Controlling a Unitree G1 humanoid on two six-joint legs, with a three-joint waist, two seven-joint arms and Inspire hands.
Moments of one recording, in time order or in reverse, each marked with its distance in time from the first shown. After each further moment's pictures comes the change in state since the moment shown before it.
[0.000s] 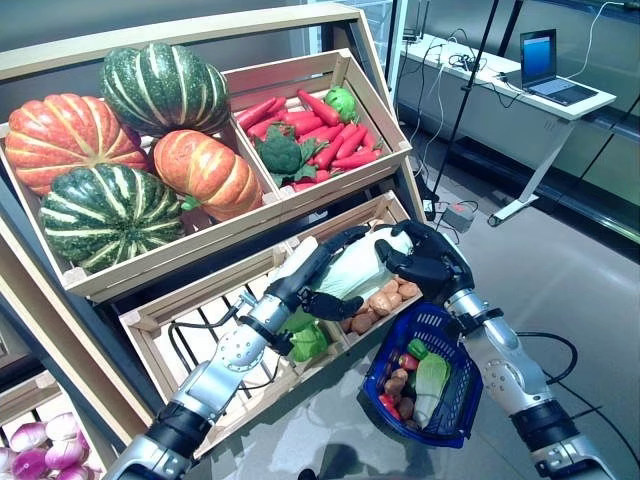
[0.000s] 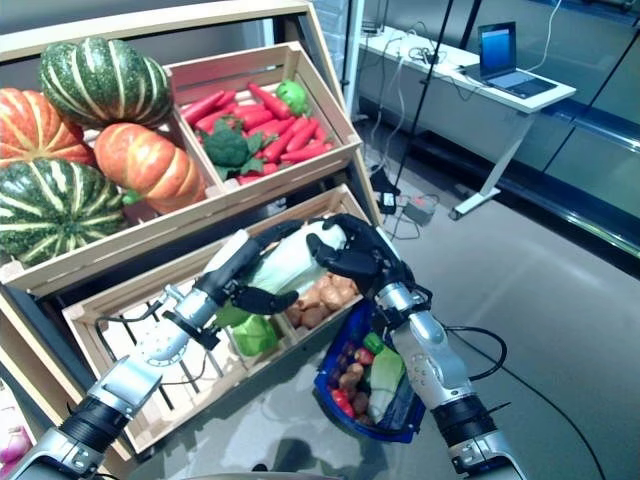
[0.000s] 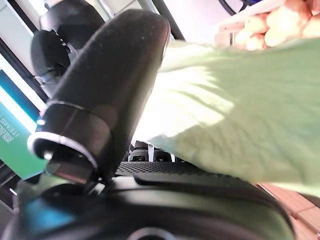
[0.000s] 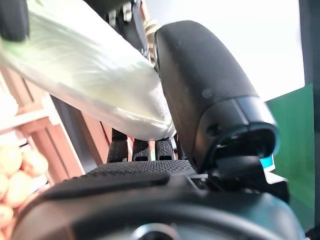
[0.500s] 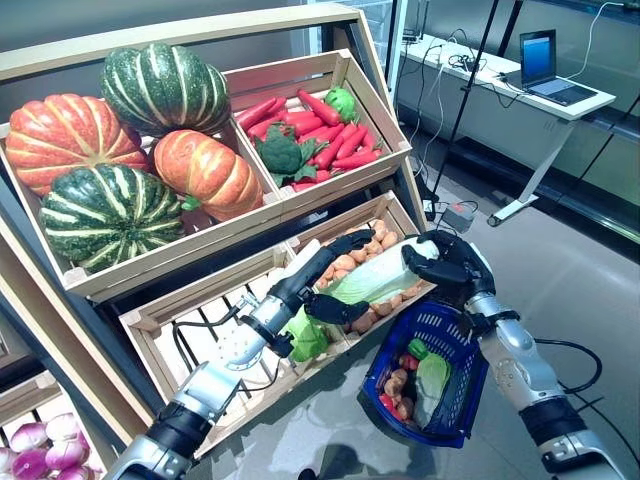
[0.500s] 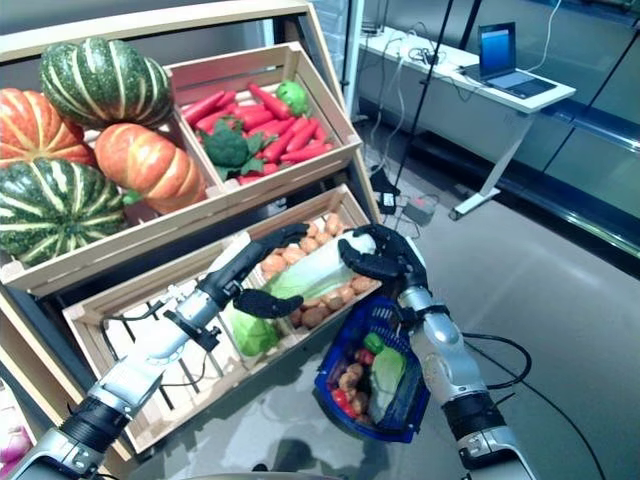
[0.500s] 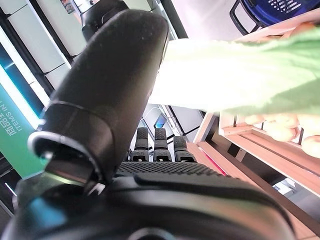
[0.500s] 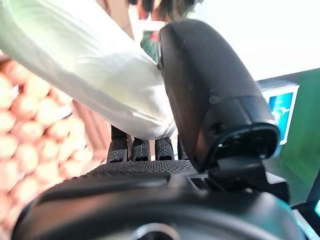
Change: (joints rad) left arm 0.000 0.000 -0.002 -0.001 -0.105 0.000 -0.061; right arm -0.019 -0.050 -0.046 0.200 -0.080 -0.015 -0.089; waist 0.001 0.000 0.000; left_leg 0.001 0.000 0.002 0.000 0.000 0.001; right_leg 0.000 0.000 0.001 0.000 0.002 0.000
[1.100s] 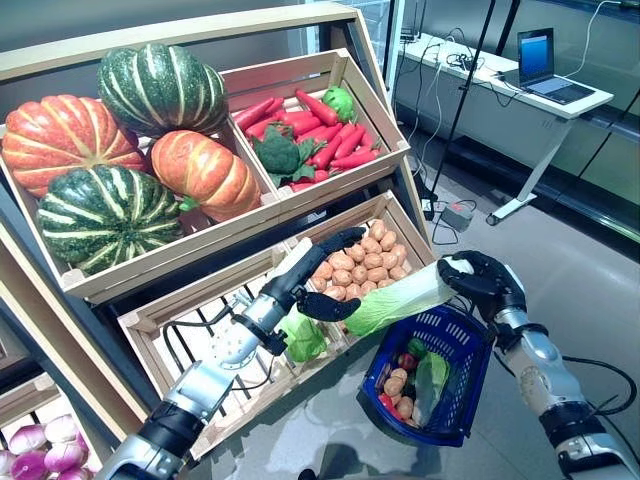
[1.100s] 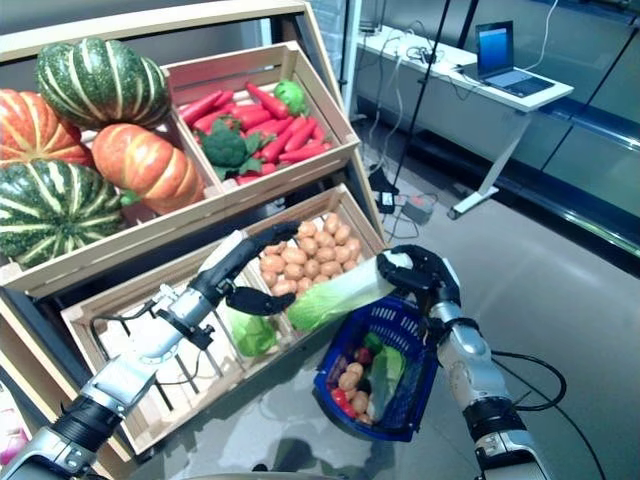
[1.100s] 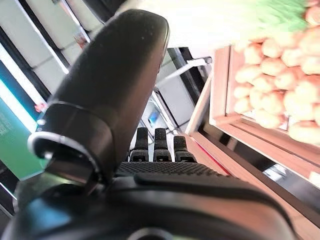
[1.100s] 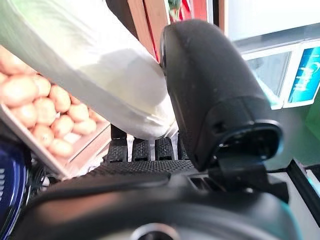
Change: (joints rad) left arm 0.001 0.037 0.008 0.051 0.002 0.001 0.066; right arm 0.031 -0.044 -0.100 0.150 0.000 0.000 -0.012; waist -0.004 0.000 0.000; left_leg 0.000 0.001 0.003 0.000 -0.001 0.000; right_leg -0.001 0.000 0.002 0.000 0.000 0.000
